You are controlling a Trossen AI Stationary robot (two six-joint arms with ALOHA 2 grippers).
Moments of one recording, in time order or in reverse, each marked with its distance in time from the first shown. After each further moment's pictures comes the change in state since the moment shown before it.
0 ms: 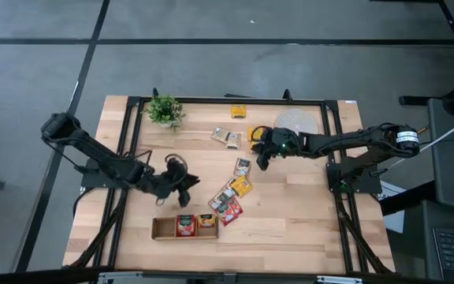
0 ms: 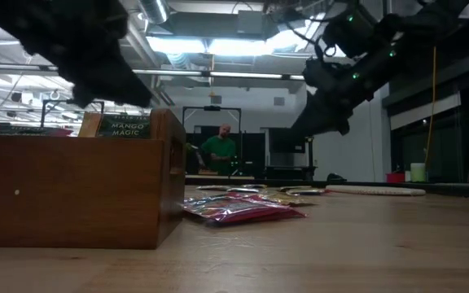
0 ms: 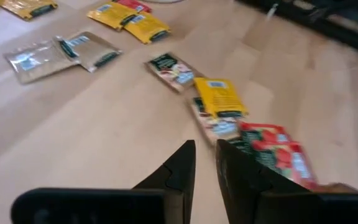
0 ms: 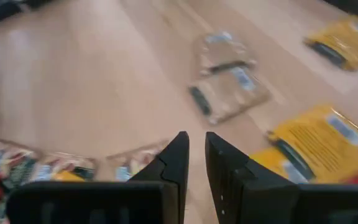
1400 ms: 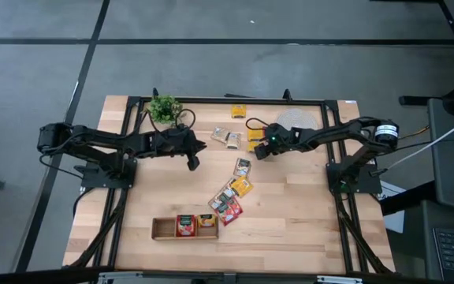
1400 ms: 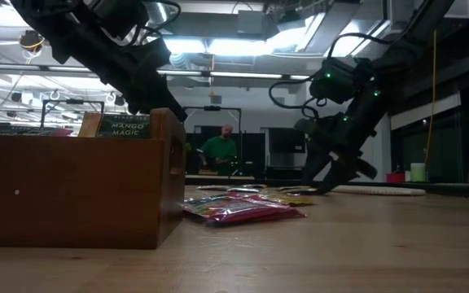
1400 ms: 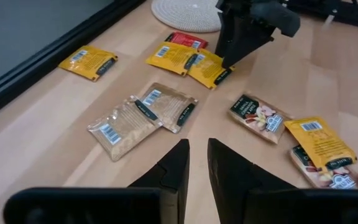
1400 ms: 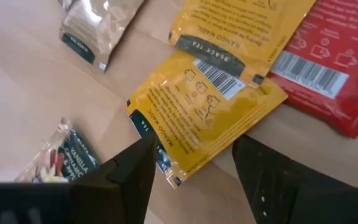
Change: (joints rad) left arm 0.584 0.000 0.000 0.128 0.408 0.510; right arm -0.153 0.243 0.005 -0.098 -0.109 0.411
